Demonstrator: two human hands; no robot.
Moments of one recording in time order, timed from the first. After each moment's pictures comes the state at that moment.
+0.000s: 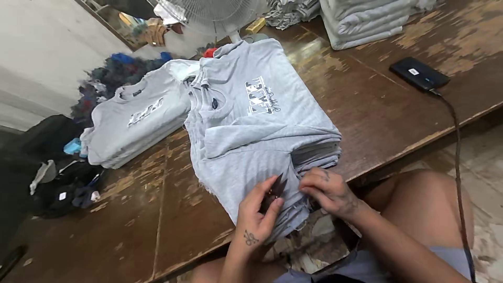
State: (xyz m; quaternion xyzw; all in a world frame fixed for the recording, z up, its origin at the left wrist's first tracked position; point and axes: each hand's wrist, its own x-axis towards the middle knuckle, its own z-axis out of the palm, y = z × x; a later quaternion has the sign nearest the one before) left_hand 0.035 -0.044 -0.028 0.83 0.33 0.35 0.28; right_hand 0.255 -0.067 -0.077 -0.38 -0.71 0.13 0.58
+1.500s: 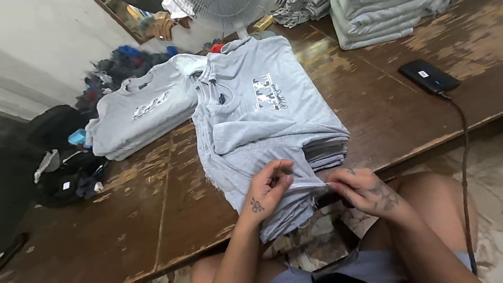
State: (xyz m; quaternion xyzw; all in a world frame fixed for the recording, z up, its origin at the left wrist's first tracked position) left_hand 0.058 -0.014 -0.011 0.79 0.30 0.37 0.39; right_hand 0.303 -0.087 -0.055 -0.41 -0.77 0.15 0.46
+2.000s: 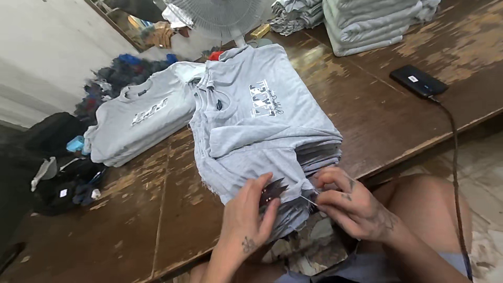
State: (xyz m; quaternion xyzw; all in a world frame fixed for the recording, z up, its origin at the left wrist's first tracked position) left_hand 0.031 -0.049 0.013 0.89 0.37 0.26 0.07; right_hand 0.280 -0.100 -0.046 -0.37 -0.76 0.11 0.53
